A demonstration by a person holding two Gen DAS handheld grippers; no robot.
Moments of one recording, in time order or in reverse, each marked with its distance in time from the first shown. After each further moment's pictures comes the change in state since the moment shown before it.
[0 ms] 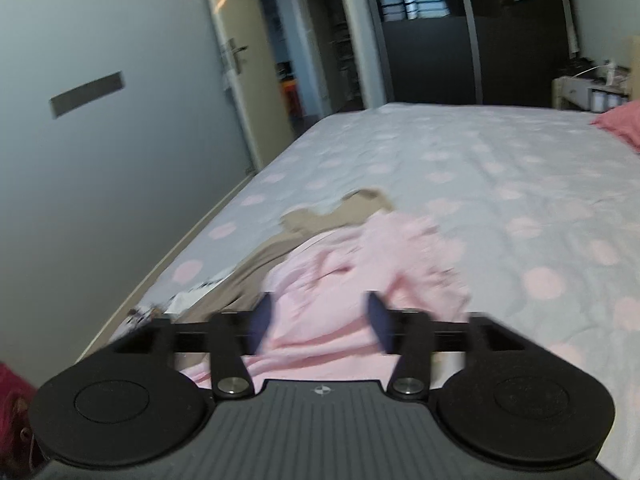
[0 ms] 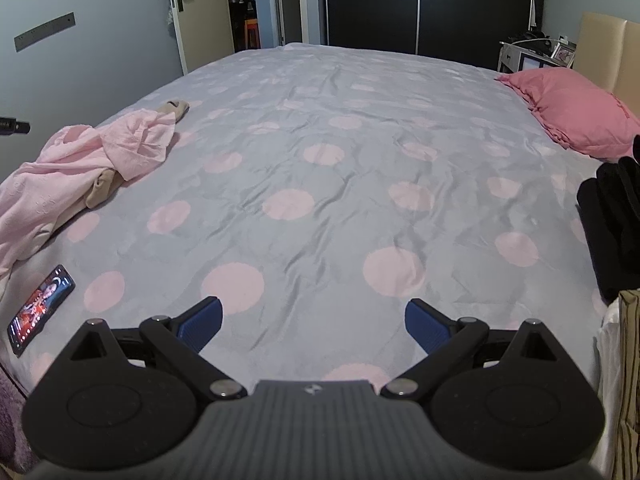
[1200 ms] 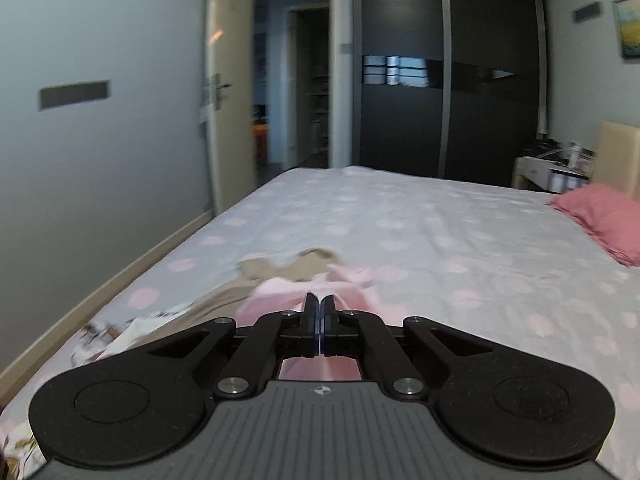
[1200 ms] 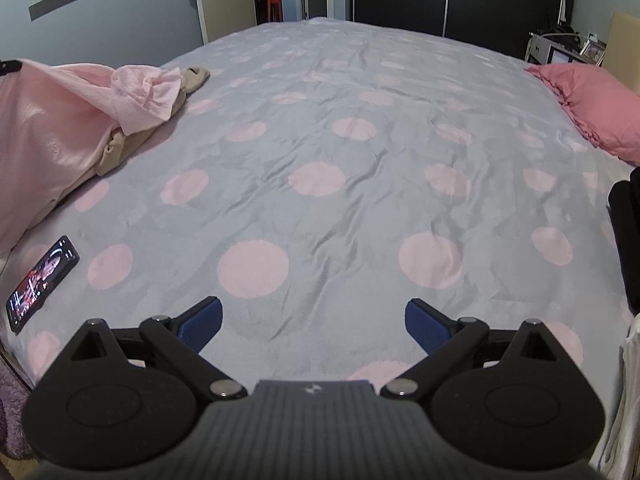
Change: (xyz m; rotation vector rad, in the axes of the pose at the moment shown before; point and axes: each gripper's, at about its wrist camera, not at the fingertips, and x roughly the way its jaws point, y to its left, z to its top) left arm -0.055 0.007 0.011 -0.110 -0.200 -0.234; right arm 0.032 0.020 0.001 -0.062 0.062 0.042
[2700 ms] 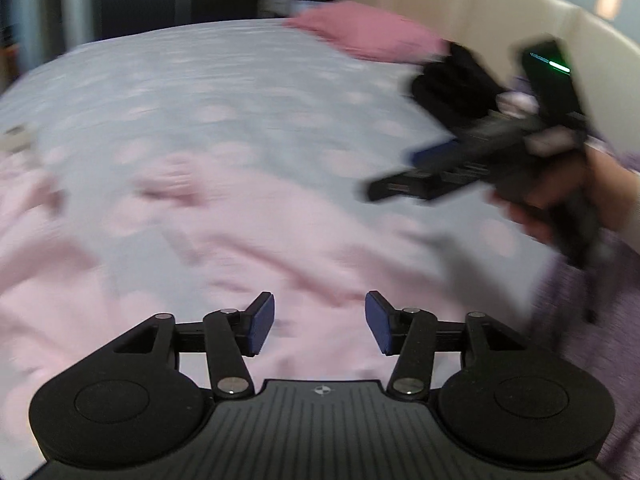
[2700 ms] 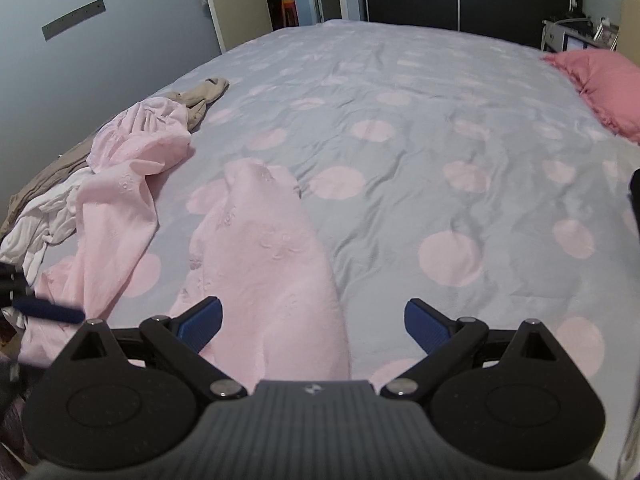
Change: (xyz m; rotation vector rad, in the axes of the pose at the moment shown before) left arm -0.045 -0.196 -0.143 0.261 0.449 -0.549; right arm -0.006 -0.008 0.002 0.047 0.006 0.113
